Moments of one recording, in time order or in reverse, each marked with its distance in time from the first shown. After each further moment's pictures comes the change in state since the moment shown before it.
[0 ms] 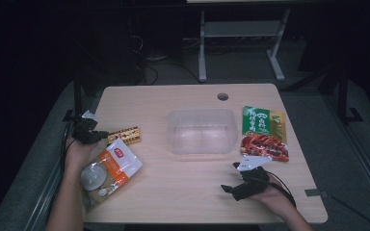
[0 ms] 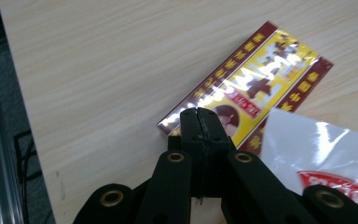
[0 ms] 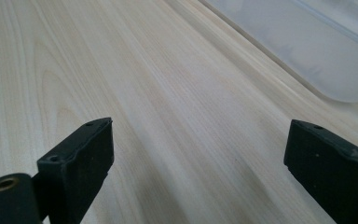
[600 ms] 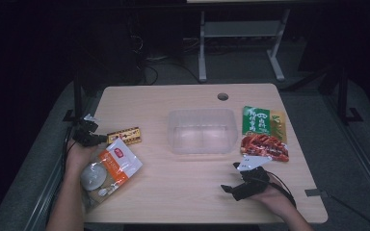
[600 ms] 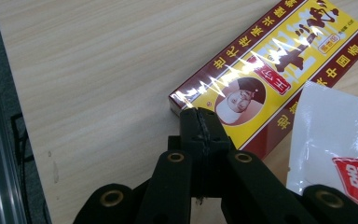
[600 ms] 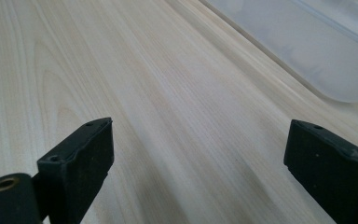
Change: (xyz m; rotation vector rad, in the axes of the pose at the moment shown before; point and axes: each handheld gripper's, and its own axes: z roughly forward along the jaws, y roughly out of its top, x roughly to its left) left arm 0.002 -0.007 0.014 0.054 -0.004 -0.021; right arm 0.000 0.000 0.000 -0.001 0.001 -0.003
